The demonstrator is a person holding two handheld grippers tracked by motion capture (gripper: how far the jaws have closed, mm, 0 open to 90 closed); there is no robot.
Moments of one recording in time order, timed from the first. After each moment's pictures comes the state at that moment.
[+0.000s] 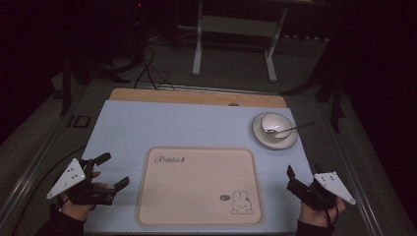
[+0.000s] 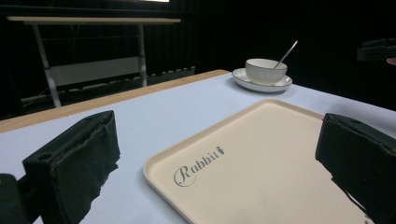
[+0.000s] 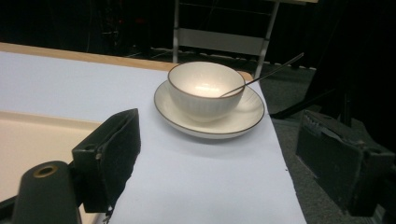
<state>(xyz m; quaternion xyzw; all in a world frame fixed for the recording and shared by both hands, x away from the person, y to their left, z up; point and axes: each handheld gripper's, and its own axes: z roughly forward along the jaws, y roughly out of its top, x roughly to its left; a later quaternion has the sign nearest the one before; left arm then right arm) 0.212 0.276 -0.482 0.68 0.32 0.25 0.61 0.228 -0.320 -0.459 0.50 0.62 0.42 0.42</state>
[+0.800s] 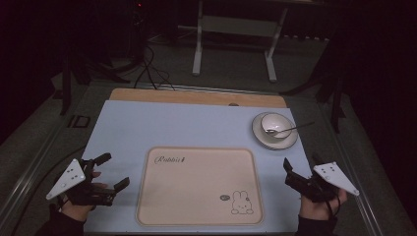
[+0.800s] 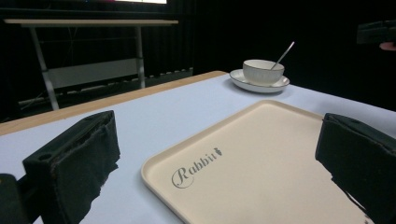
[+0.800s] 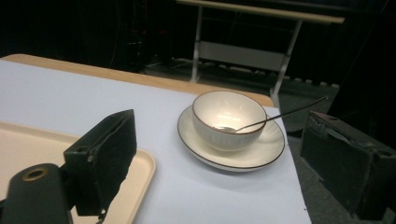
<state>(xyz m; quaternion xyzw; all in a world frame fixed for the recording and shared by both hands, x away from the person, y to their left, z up) 0.211 0.276 -0.481 0.69 0.31 0.25 0.61 0.237 -0.309 -0.426 0.47 0.64 0.45 0.41</state>
